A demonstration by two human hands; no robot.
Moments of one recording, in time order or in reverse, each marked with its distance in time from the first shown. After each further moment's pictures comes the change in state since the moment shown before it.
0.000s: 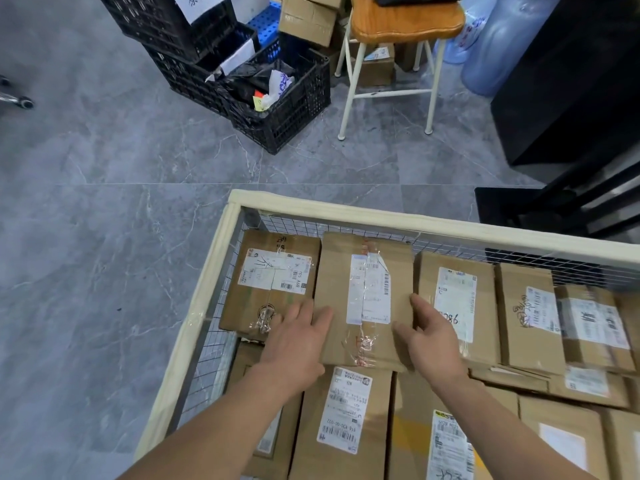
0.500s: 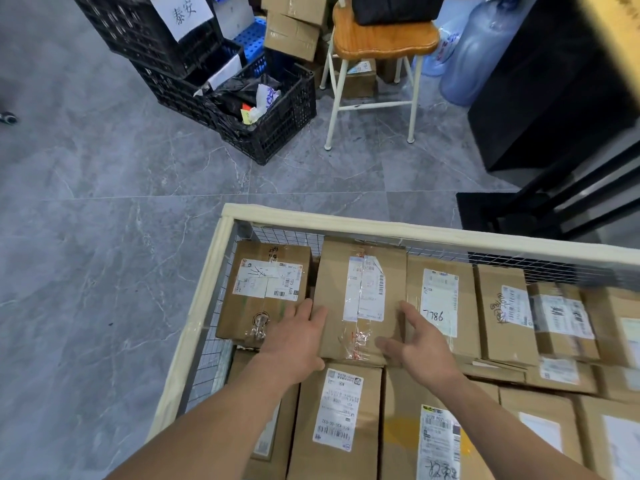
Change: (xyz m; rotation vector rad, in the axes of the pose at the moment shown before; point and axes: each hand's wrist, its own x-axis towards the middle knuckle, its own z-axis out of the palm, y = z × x) left_hand 0.001 0.007 -0.029 -0.032 -0.087 0.005; right_hand -0.027 -0.019 -0.024 -0.238 -0.145 0.007
